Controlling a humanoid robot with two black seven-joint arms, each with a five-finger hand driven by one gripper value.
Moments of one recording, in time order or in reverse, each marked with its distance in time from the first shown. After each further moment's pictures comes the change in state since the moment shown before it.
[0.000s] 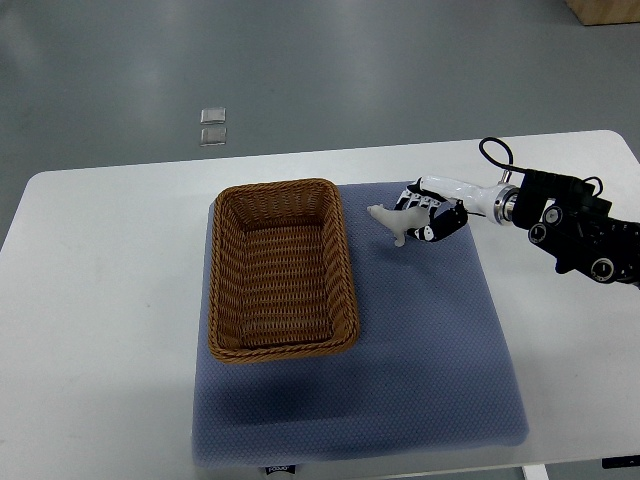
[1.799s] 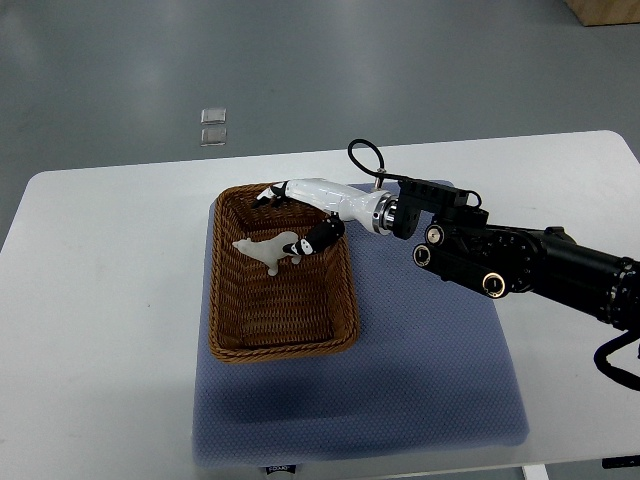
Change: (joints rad) left arm 0.000 0.000 0.000 0.000 0.000 0.000 0.000; right arm 0.115 0.266 -0.151 0.039 0.009 -0.208 0.103
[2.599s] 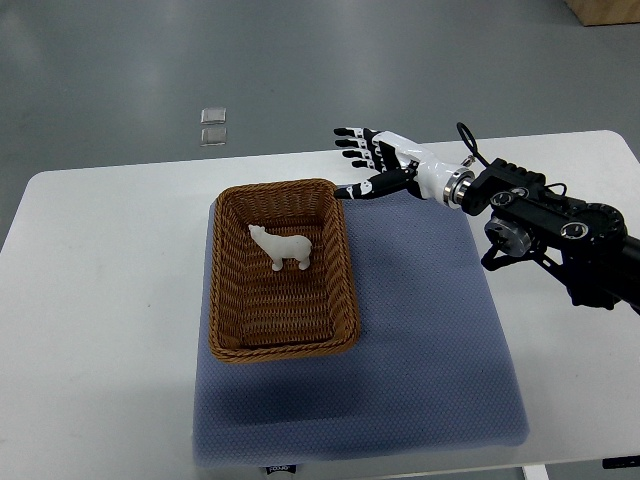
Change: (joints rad) left arm 0.000 0.000 0.000 0.000 0.000 0.000 0.000; right arm -0.080 -0.160 0.151 -0.012 0.786 0.161 -0.102
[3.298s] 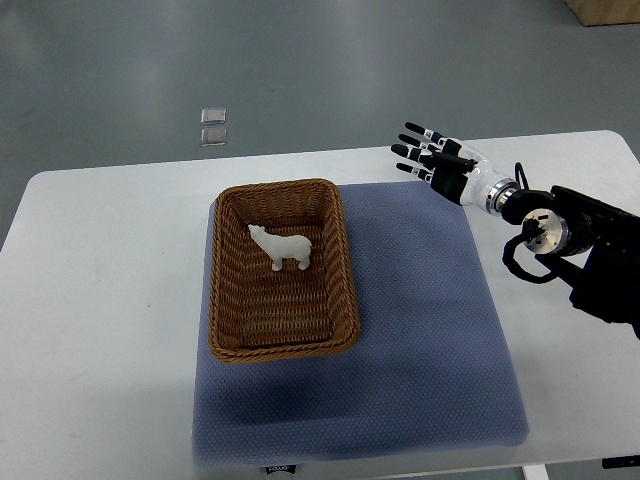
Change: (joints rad) left arm 0.000 0.000 0.000 0.000 0.000 0.000 0.000; right arm -0.042 -0.010 0.016 -0.156 0.617 0.106 -0.053
